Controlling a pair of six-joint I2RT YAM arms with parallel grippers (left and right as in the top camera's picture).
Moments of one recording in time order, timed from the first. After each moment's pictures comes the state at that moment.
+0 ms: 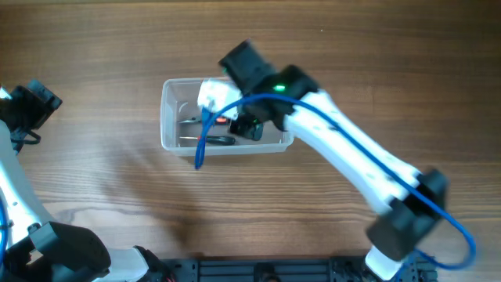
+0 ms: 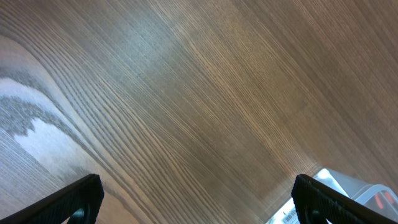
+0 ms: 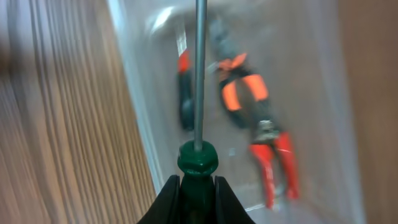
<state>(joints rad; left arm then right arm) 0.60 1.61 1.61 -1.19 0.04 -0.30 0.74 1.89 1.76 -1.08 -0.13 -0.68</state>
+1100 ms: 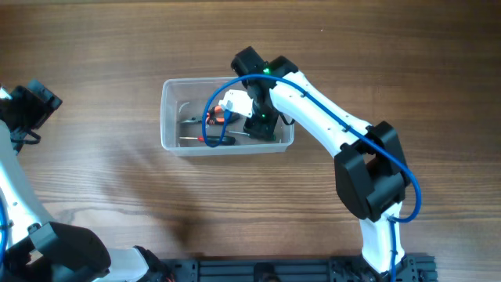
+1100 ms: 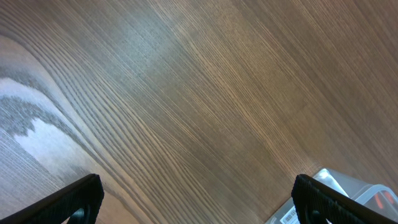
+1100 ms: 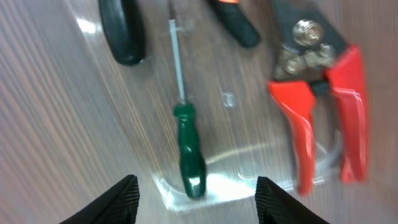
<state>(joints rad) 0.60 1.61 1.61 -1.19 0.04 -0.30 0.62 2.13 1.77 -1.13 -0.05 -0.64</state>
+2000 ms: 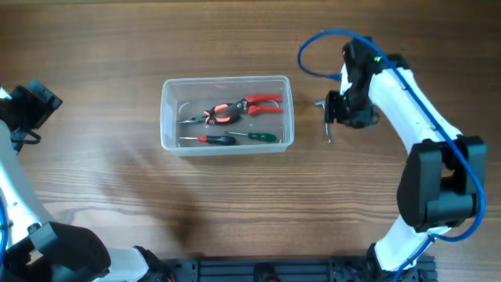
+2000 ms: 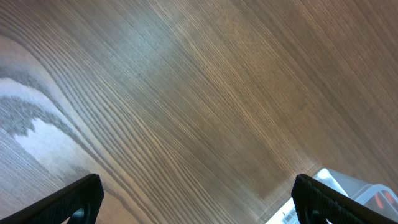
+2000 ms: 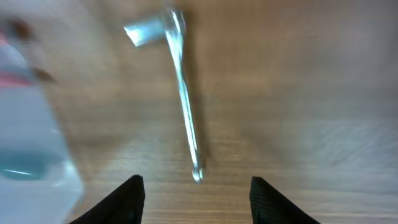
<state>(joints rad) 0.60 1.61 1.61 -1.19 0.04 -0.30 0.13 1.89 1.39 -1.02 -0.08 0.24</state>
